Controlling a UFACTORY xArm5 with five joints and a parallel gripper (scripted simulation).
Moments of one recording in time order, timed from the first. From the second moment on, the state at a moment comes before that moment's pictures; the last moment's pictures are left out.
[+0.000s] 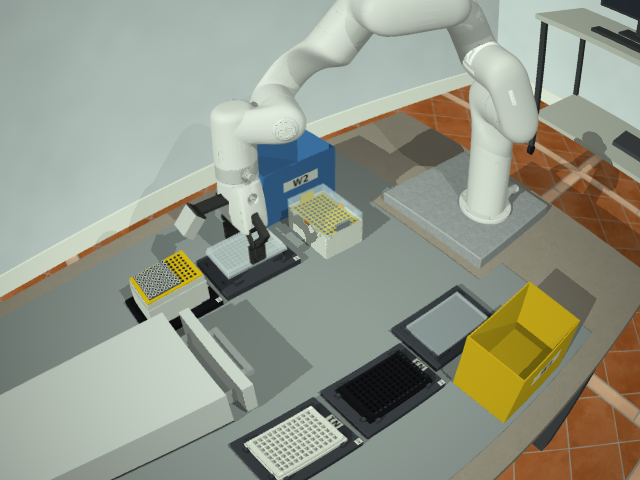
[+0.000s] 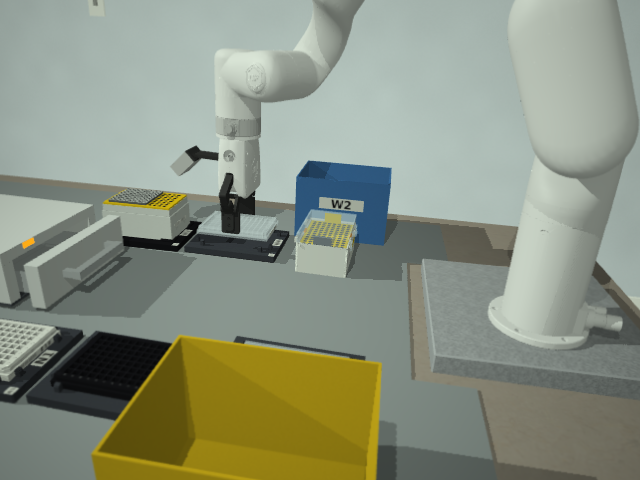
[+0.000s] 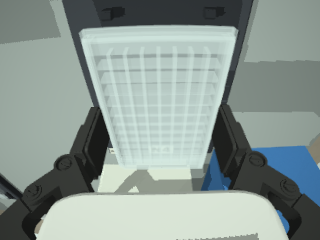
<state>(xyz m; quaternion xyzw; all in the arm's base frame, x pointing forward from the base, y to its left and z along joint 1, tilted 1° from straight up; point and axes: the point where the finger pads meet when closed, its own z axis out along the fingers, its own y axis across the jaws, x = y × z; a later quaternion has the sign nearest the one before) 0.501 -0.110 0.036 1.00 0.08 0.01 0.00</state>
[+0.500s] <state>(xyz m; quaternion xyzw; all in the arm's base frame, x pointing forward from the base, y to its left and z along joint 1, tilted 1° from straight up) 0.501 -0.110 0.045 1.00 0.08 0.01 0.00</state>
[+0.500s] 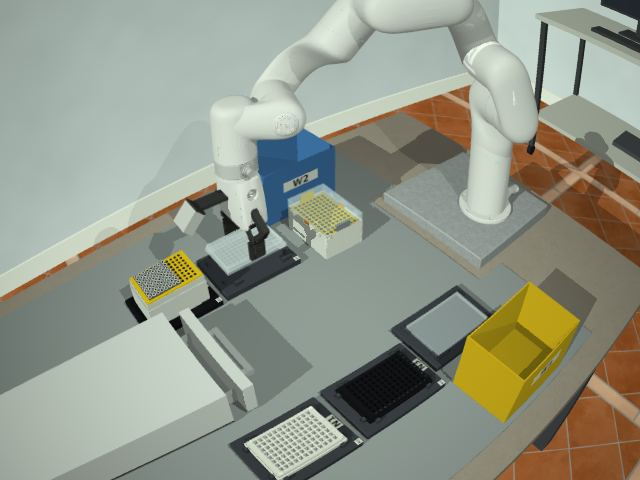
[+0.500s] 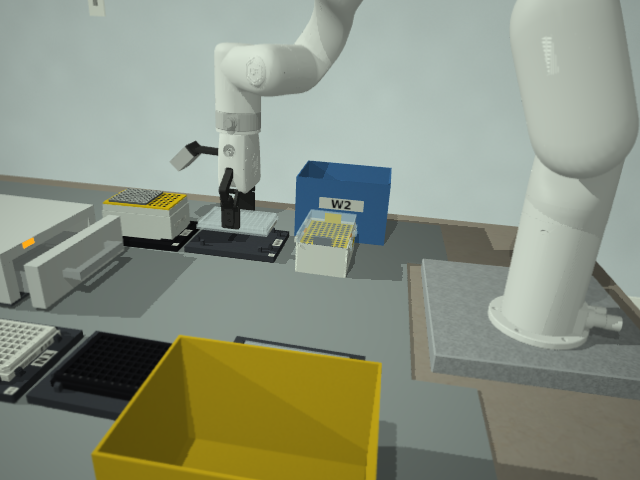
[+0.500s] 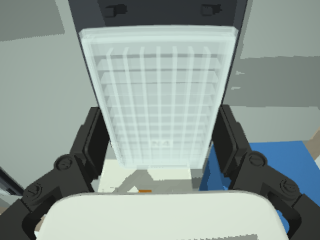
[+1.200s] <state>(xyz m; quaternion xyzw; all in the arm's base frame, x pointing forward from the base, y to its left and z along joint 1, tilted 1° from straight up) 0.501 -0.109 0.077 1.00 0.08 0.01 0.00</state>
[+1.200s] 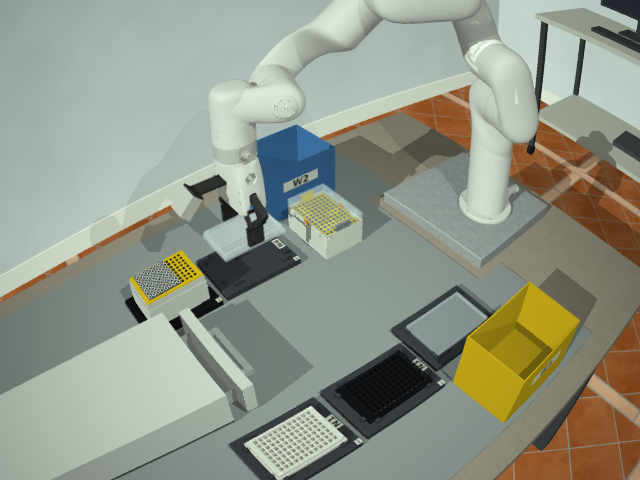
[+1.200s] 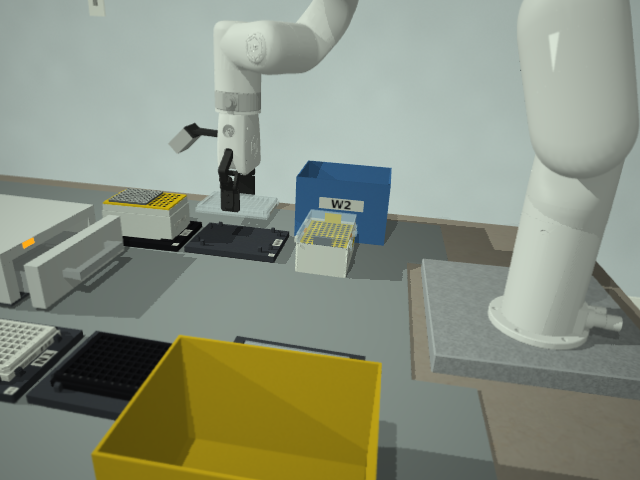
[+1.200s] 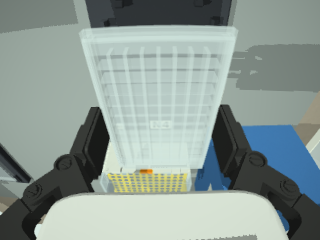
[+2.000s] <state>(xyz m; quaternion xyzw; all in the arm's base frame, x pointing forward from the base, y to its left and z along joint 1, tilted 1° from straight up) 0.500 -0.109 0.112 1.00 0.08 0.01 0.00</state>
